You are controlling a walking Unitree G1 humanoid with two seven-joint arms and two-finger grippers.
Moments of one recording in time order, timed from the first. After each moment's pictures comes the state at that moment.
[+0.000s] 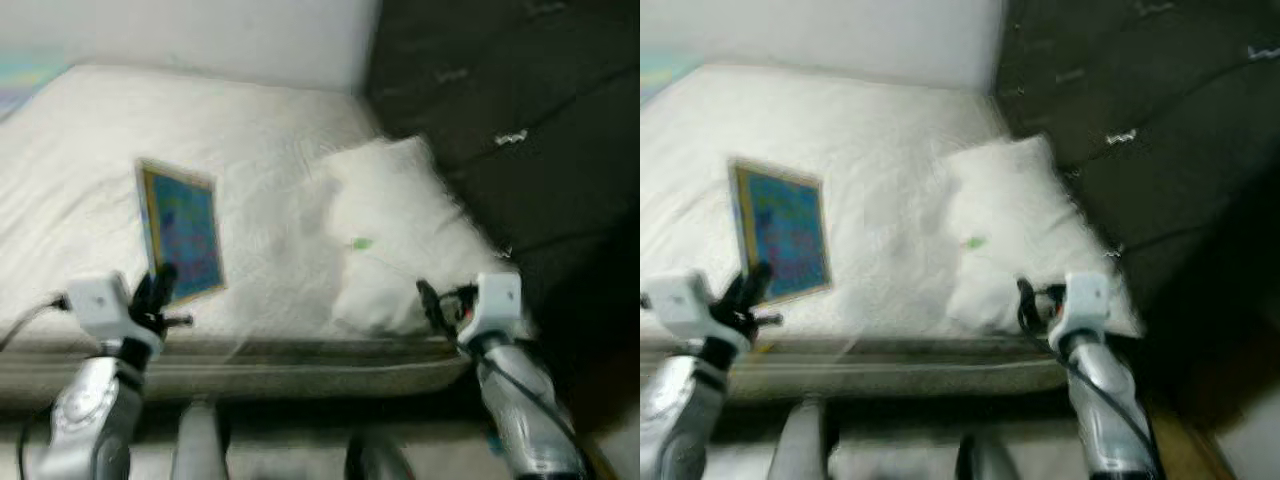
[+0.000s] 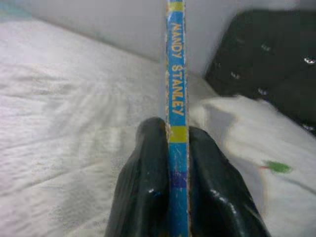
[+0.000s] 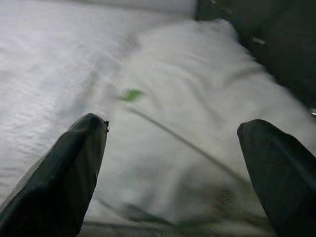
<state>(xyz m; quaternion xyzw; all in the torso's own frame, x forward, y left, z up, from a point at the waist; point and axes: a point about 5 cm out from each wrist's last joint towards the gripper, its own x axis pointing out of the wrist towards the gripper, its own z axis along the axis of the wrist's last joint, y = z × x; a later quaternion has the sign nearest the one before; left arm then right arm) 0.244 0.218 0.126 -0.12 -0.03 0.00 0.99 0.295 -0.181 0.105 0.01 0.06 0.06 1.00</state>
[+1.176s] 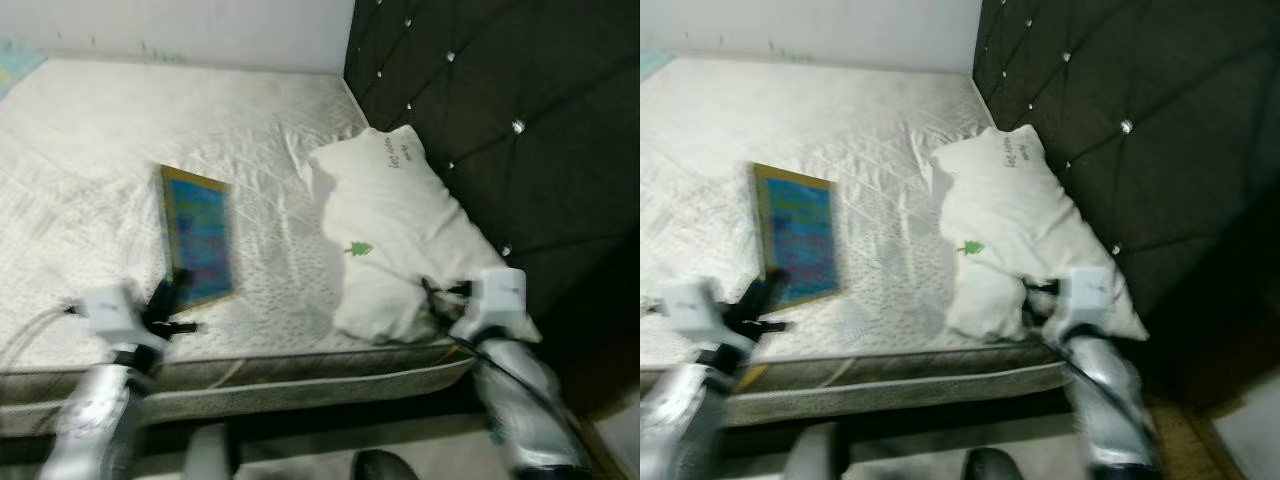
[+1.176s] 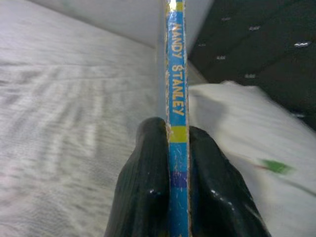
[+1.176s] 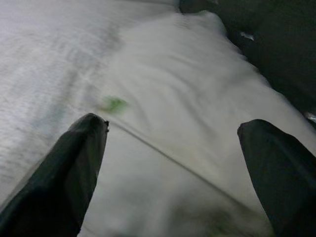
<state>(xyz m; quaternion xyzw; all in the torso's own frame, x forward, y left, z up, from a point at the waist) 0.241 0.220 0.119 -0.13 -0.02 -0.01 0.99 0.296 -0.168 0.100 0.01 0.06 0.08 1.00</state>
